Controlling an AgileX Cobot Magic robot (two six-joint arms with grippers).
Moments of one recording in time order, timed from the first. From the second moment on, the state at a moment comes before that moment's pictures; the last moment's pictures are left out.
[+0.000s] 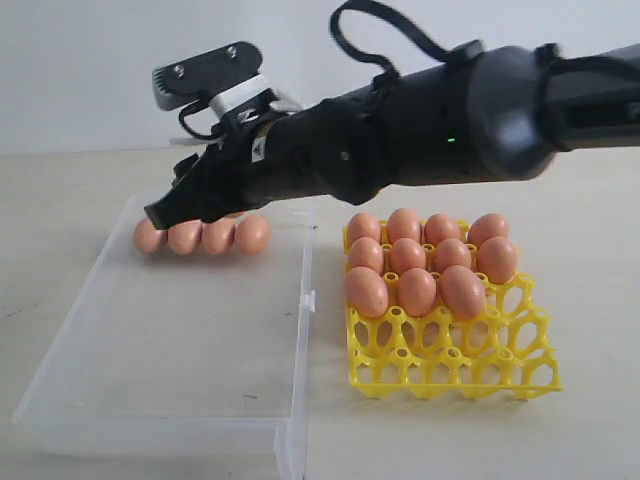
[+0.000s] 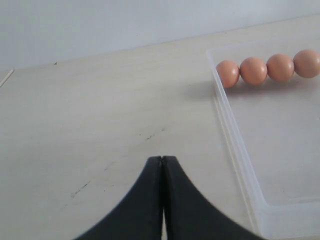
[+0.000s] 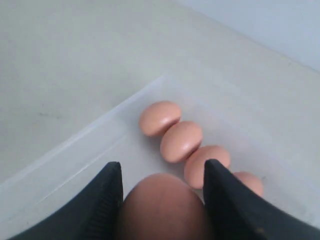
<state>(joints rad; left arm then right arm) -0.05 0.01 0.00 0.10 0.38 0.03 0.79 1.90 -1.31 0.09 0.07 -0.07</state>
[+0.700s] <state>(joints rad) -0.05 0.01 0.00 0.10 0.38 0.03 0.34 1.52 -0.62 0.35 -0.20 -0.11</state>
